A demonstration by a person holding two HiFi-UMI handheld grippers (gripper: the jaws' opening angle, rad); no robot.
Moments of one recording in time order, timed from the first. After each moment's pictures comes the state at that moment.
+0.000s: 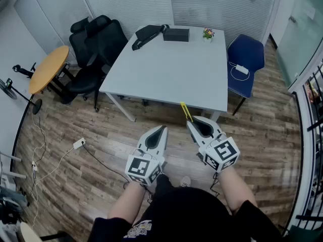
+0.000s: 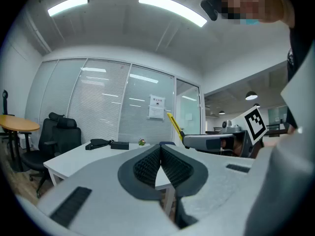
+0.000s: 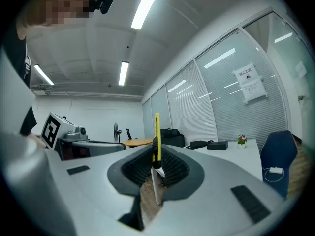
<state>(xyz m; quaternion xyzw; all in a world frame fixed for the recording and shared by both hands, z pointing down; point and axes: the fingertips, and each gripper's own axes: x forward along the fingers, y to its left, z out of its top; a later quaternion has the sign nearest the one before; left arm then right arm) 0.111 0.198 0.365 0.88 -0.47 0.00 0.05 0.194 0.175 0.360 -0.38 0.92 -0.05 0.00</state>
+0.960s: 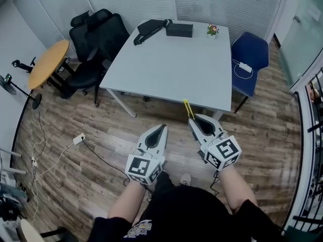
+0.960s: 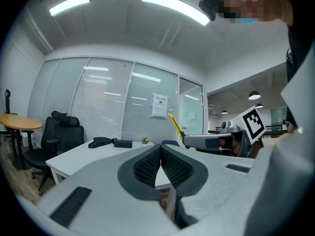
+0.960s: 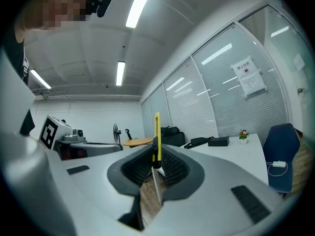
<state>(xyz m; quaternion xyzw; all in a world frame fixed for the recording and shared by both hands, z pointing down) 0.097 0.182 0.373 0.88 -0.48 0.00 0.06 0.186 0.154 0.370 -0.38 0.92 -0.07 0.01</state>
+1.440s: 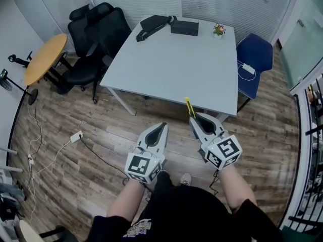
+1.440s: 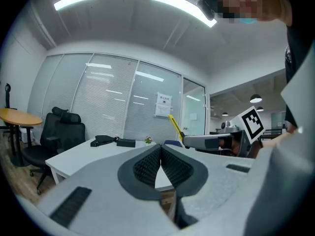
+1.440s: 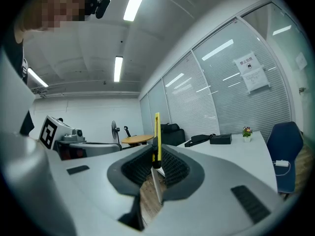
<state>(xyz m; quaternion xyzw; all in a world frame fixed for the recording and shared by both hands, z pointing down) 0.056 0.143 0.383 0.88 -0.48 0.00 0.07 0.146 0.113 0.381 -0.39 0.92 -0.09 -0.01</state>
